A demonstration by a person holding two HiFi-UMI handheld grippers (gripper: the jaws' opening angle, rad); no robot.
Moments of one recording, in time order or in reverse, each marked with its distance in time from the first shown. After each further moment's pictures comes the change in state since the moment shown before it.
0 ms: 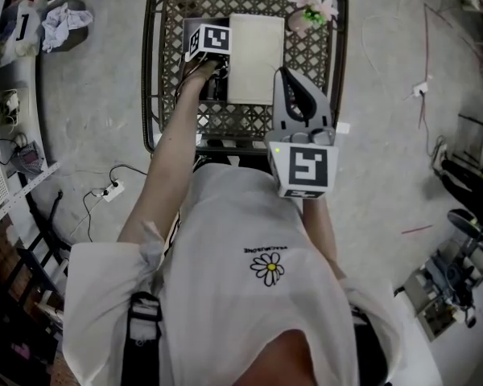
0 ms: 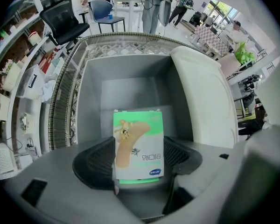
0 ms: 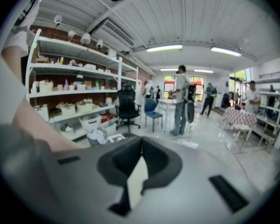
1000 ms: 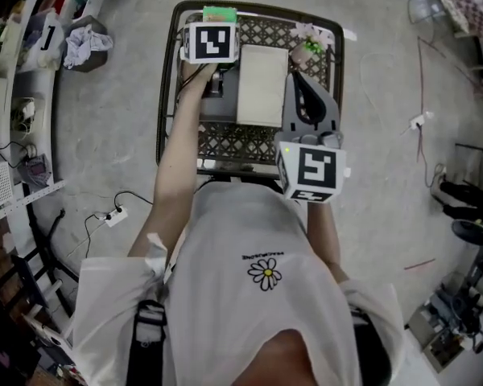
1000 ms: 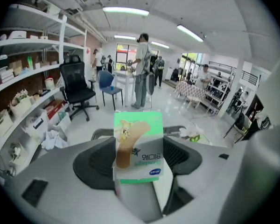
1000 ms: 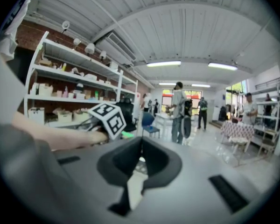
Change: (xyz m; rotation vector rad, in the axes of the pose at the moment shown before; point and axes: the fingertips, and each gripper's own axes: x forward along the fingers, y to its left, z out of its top) left arm -0.242 -0.011 0.116 0.070 -0.762 -0.021; right arm -0.026 -0.002 0.063 -0.039 -0.168 -0.051
